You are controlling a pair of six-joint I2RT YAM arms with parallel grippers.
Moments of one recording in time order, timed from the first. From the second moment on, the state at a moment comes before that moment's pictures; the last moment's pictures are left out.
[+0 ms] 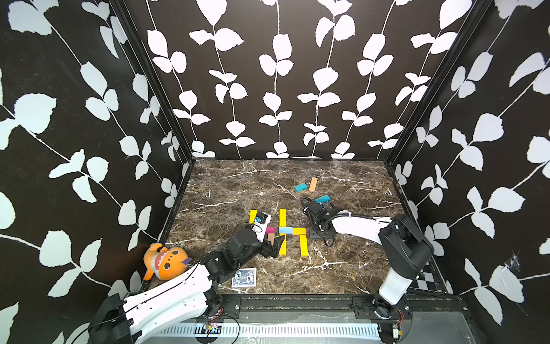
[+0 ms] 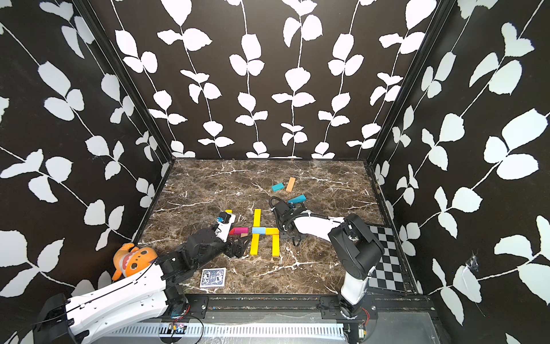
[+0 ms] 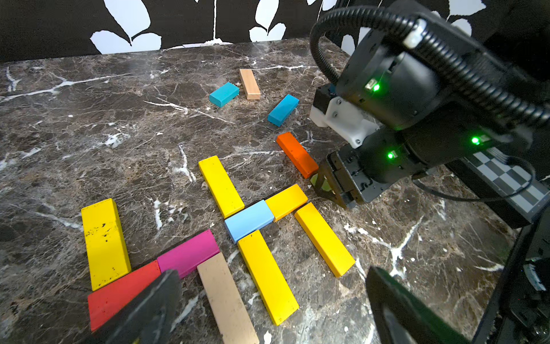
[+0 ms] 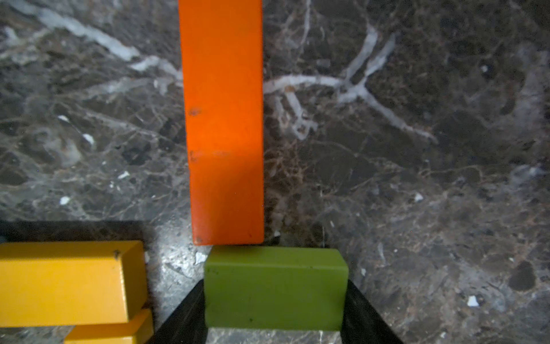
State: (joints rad) left arm -0.92 0.81 0.43 -0.05 -0.16 -0.29; right arm 0.73 1.76 1.03 -0.60 0.24 0.66
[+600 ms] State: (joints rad) left arm -0.92 0.82 0.43 -0.05 -0.17 -0.29; right arm 0.73 1.77 1.04 -0.59 0.24 0.67
